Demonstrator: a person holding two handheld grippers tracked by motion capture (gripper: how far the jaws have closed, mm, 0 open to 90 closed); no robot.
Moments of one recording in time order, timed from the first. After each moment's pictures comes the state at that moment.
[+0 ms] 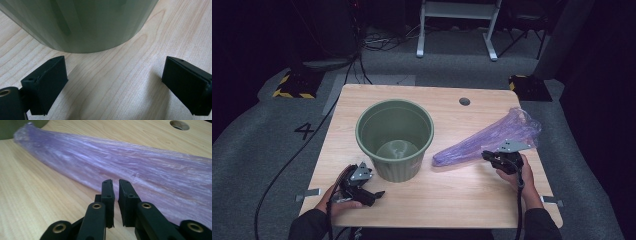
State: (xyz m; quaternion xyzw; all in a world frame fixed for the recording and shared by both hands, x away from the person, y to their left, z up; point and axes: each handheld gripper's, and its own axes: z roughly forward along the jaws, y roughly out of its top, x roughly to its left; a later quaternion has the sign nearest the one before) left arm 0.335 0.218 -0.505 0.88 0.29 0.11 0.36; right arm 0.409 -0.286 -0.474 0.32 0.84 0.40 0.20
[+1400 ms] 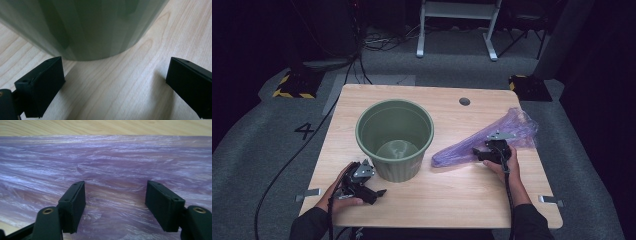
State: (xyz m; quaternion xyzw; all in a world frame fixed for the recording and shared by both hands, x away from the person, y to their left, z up) left arm 0.347 0.211 -0.505 0.89 0.28 0.11 0.35; right arm 0.457 -0.266 -0.500 0.43 0.81 0.36 0.20
